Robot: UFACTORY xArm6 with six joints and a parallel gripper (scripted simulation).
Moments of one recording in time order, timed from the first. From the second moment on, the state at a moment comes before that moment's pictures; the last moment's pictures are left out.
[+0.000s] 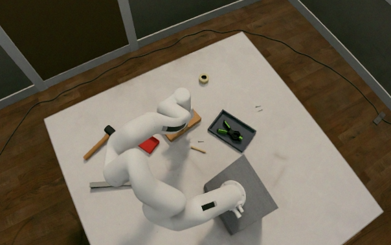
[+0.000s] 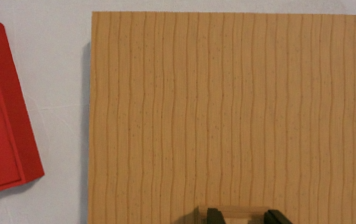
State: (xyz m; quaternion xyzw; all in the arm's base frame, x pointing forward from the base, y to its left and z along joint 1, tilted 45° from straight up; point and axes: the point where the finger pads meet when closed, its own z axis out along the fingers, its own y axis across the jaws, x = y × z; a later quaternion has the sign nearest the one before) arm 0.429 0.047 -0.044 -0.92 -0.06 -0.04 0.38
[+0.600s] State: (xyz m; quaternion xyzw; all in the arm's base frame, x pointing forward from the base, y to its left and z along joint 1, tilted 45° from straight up) arm 0.429 0.046 -0.043 -0.92 -0.06 -0.04 0.38
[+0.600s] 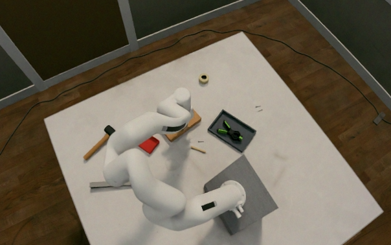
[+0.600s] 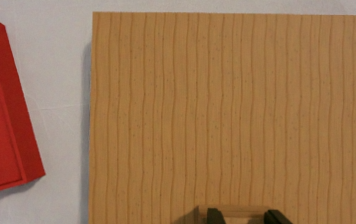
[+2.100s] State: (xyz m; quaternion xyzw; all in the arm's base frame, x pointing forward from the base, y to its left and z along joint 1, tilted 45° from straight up) arm 0.428 0.014 -0.010 -0.92 -0.06 -0.04 0.38
